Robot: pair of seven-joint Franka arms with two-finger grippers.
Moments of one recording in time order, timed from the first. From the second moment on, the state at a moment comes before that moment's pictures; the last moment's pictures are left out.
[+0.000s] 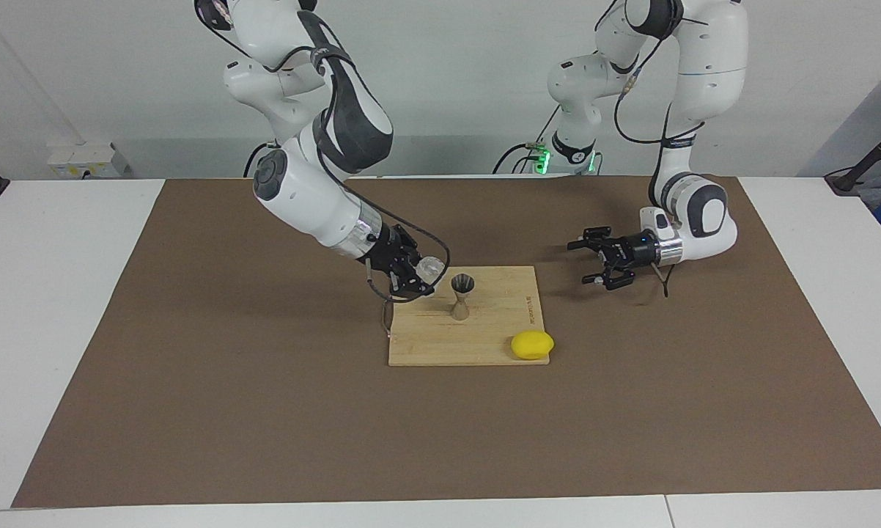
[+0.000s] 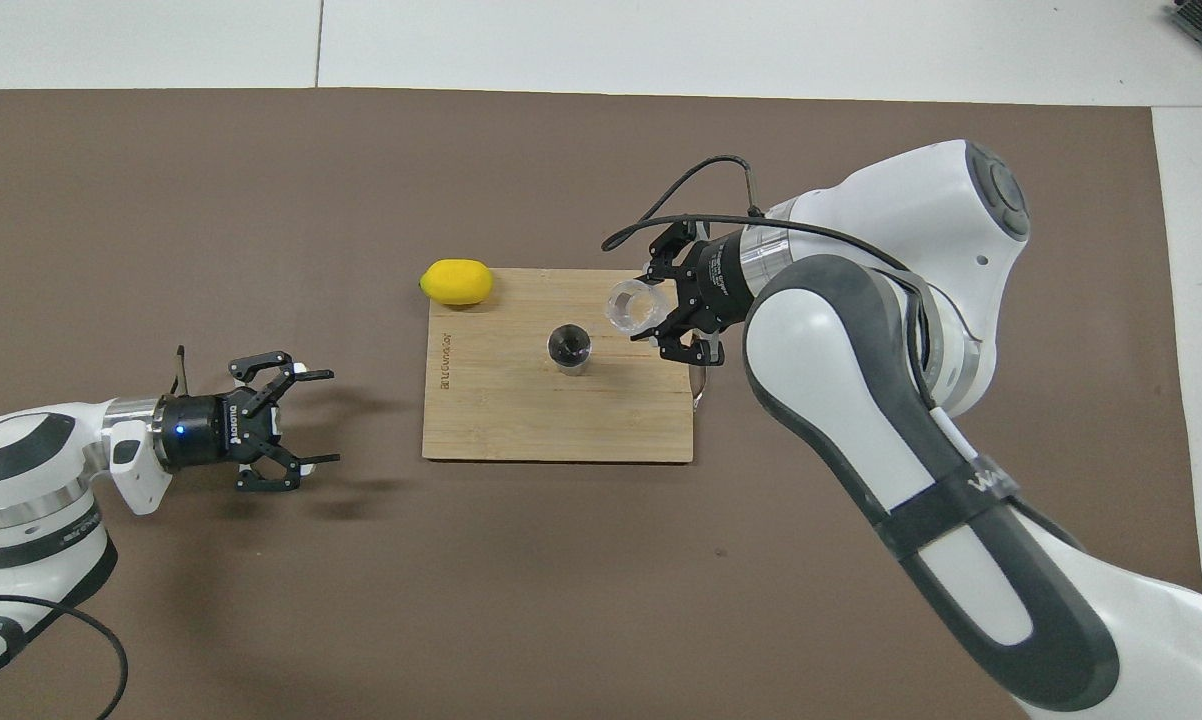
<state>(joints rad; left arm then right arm) 0.25 0.31 0.00 -2.27 -1.32 1.57 2.63 0.36 0.31 0.00 -1.68 0.67 2.09 1.52</state>
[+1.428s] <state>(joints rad) 0.23 0.04 0.07 -1.77 -0.34 1.48 1.89 0.47 0.33 0.00 -1.61 0.39 2.07 1.80</state>
